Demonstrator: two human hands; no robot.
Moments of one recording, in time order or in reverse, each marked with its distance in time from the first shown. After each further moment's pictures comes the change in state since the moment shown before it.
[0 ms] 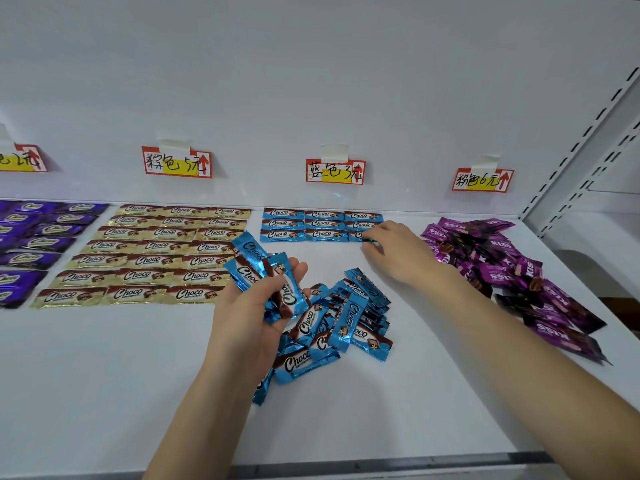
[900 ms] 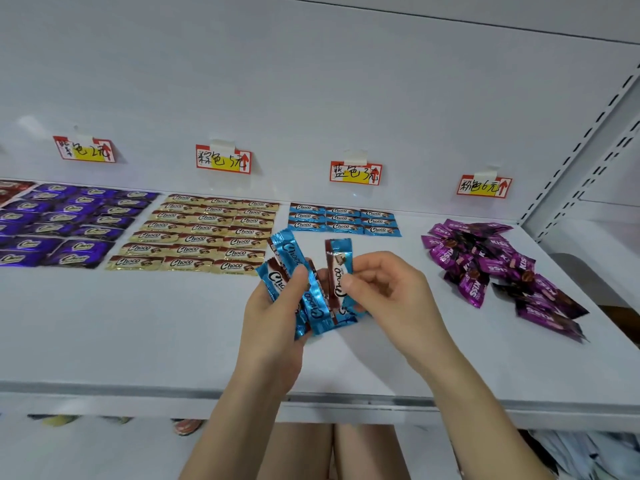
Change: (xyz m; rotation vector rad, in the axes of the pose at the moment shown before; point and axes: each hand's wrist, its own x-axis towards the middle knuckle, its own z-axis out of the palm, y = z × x) left_hand -0.065 -0.004 -0.021 0.115 -0.090 0.129; right_hand -0.140 -0.129 -0.040 1.158 0.182 0.056
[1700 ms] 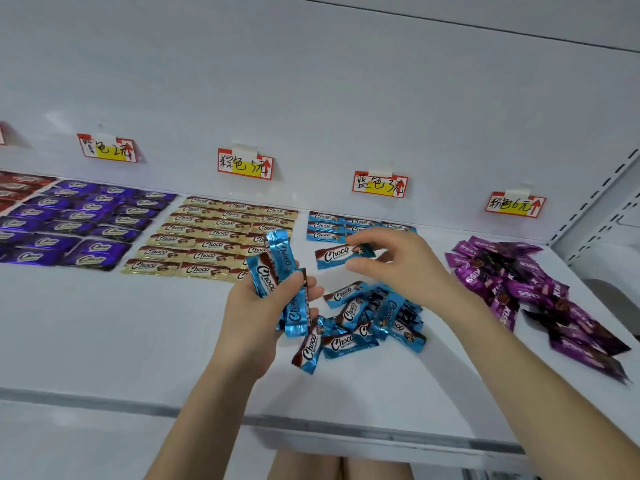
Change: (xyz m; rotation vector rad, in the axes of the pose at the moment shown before) left_hand 0.037 0.023 -0.032 0.154 0.043 0.037; right_hand 0.088 0.008 -0.009 -0.485 -0.268 -0.187
